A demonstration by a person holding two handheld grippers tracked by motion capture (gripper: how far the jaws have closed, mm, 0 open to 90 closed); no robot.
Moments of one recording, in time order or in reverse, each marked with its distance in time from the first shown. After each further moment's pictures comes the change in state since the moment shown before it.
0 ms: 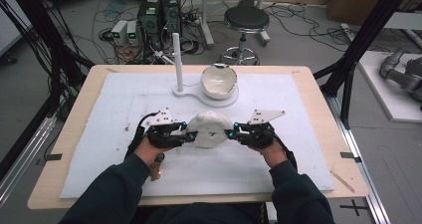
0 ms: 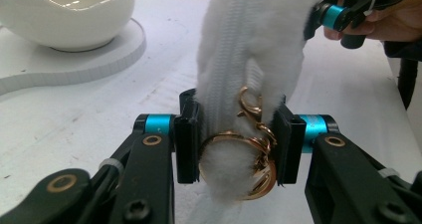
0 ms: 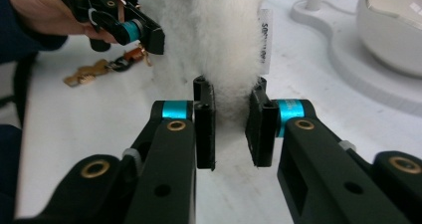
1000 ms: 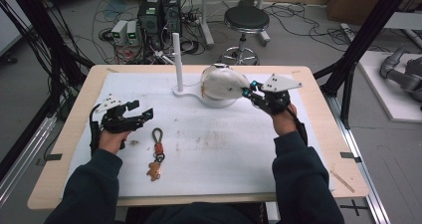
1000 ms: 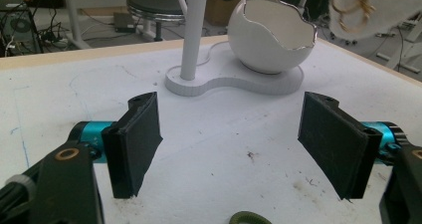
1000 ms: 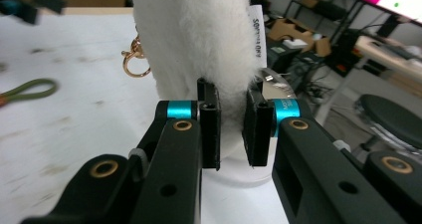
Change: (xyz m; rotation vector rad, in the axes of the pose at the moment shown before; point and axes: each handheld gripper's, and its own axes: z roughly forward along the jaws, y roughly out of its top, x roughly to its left) left arm 0.070 -0.020 -0.096 -0.175 0.400 -0.202; right arm -0.051 0.073 -0.035 -0.100 -0.372 -0.168
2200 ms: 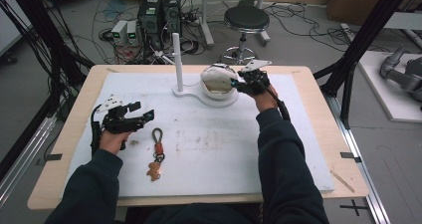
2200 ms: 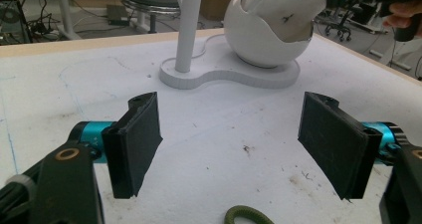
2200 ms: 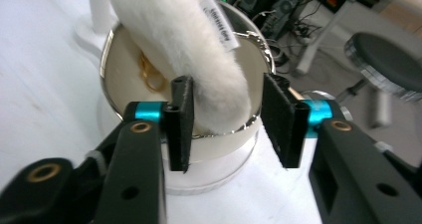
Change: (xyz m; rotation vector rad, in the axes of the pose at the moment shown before) left arm 0.001 -0.003 0.004 0.025 -0.021 -0.020; right arm -0.041 -0.016 0.092 0.200 -0.033 0.107
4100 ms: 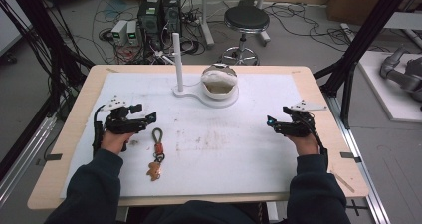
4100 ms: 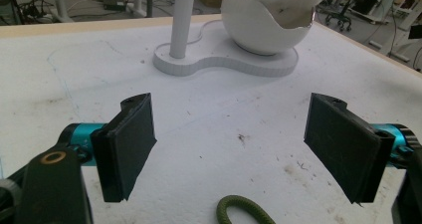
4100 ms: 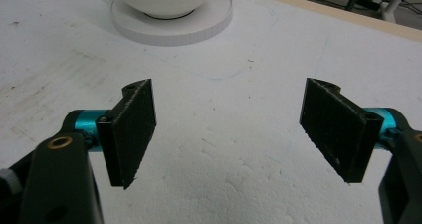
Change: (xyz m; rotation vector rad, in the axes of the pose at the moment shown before) left arm -0.003 -0.002 0.004 0.050 -0.001 -0.016; right arm 0.006 -0.125 -0.114 0.040 -0.061 0.263
